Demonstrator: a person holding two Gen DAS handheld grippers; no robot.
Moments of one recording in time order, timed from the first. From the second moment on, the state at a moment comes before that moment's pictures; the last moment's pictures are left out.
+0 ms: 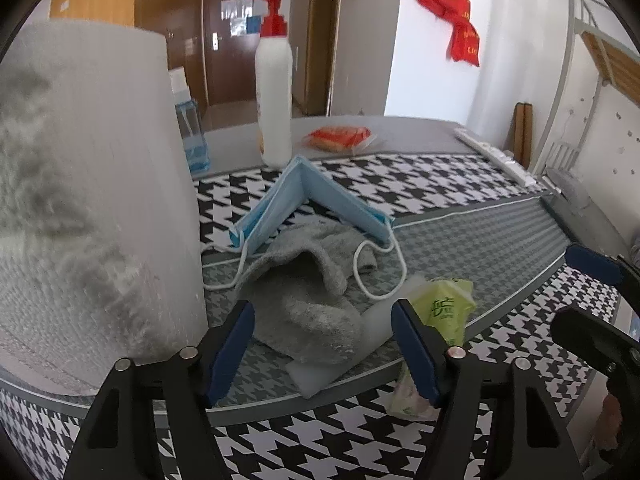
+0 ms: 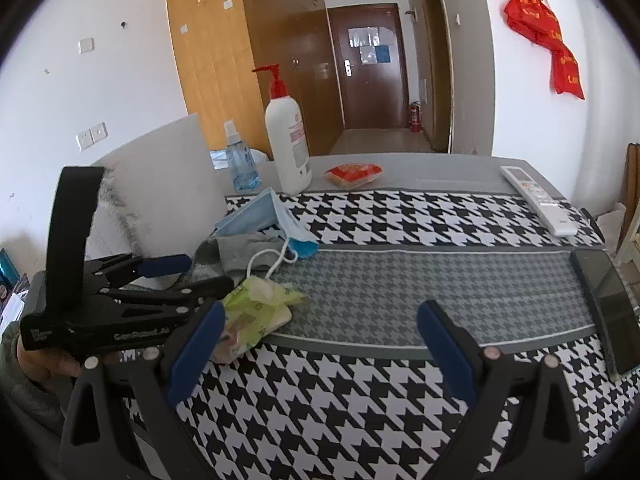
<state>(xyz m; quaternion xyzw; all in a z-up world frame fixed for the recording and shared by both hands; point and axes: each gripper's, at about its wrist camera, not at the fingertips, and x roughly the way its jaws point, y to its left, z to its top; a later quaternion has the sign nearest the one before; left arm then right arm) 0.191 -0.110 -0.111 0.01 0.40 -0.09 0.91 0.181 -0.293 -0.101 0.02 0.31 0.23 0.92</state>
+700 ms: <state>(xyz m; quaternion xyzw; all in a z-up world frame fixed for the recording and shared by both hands) 0.193 -0.111 -0.119 -0.01 0.43 -0.14 0.89 0.182 -0.291 -0.105 0.01 0.32 0.22 0.92</state>
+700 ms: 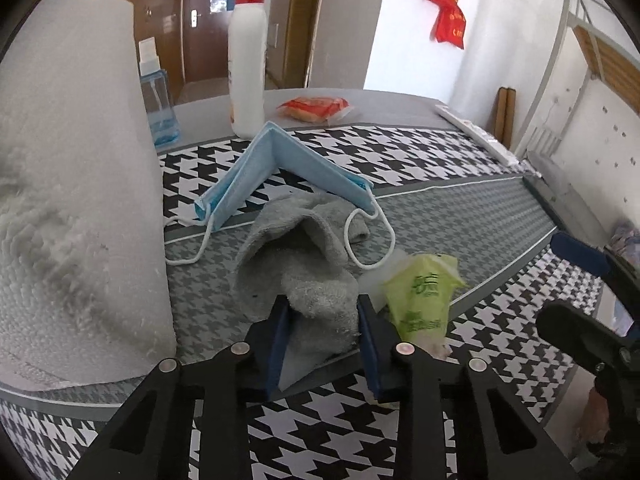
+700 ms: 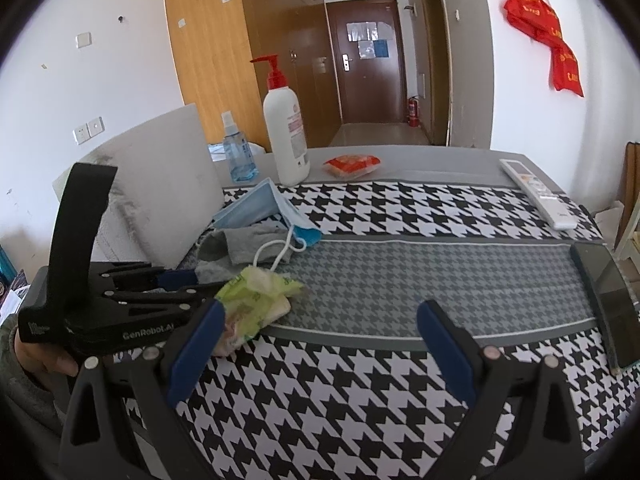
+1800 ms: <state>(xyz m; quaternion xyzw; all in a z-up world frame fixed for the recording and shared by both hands) 0.153 -0.078 -0.089 -0.02 0.36 -0.14 0.92 0.190 -0.240 -0.113 -0.01 0.36 0.27 0.89</state>
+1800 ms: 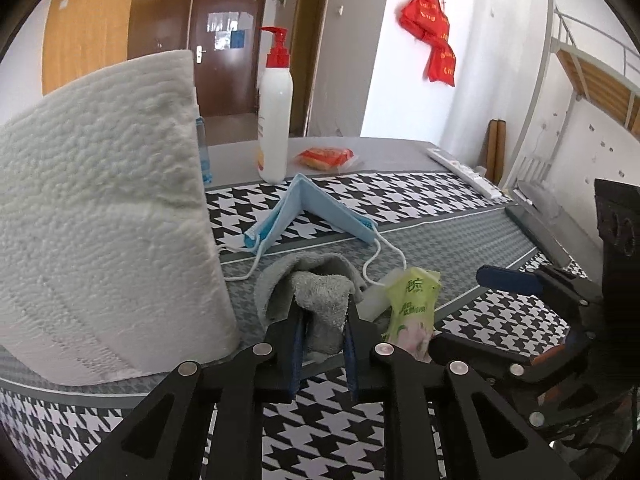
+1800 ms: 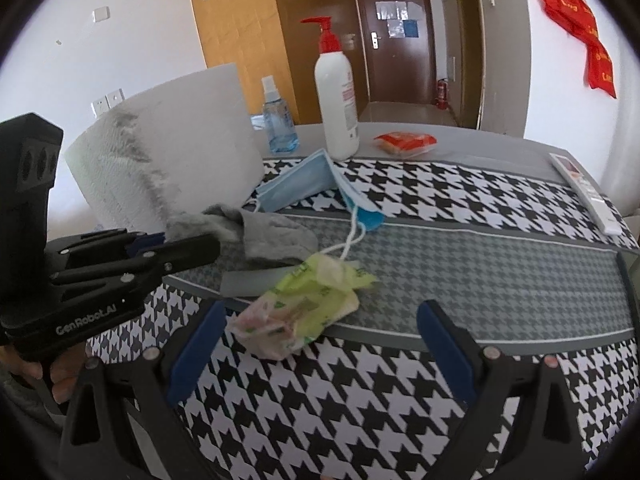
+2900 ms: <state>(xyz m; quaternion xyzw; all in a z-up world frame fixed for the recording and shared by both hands) 0.125 -0.056 -0.092 0.00 0.35 -0.13 0.93 0.214 -0.219 -0.138 -0.01 0.42 0.25 0.87</state>
